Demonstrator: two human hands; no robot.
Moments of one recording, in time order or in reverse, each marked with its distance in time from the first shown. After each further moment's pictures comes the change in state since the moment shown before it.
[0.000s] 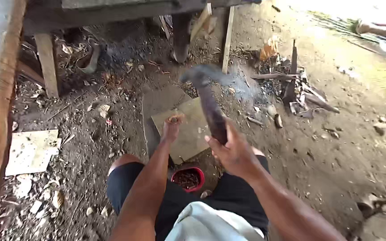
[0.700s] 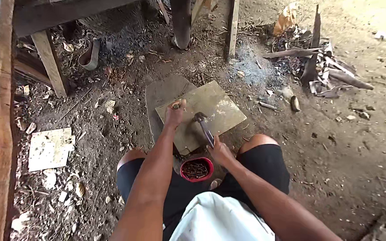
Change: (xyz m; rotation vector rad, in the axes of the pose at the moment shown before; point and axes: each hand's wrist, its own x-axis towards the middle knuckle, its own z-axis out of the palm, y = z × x) left_hand 0.027 0.011 -0.002 0.035 -0.012 -0.034; right_hand -0.016 0.176 0.118 -0.302 -0.418 0.600
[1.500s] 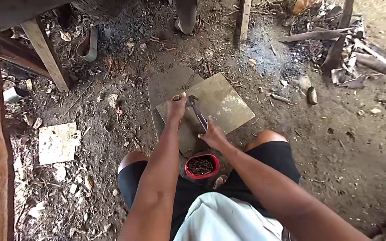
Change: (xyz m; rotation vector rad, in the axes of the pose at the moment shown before) left_hand 0.020 0.003 0.001 0.075 0.104 -0.258; right_hand 0.057 -0.057 -0.009 0.052 -0.013 -0.064
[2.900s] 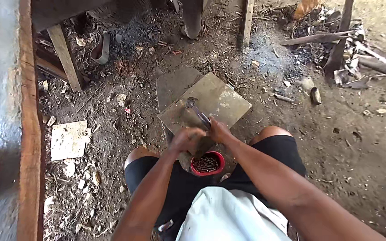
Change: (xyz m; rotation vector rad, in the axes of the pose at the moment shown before) left_hand -0.111 -0.060 -0.051 0.171 -0.507 0.546; right_hand 0.004 0.000 0.006 -0.095 -0.030 -0.070
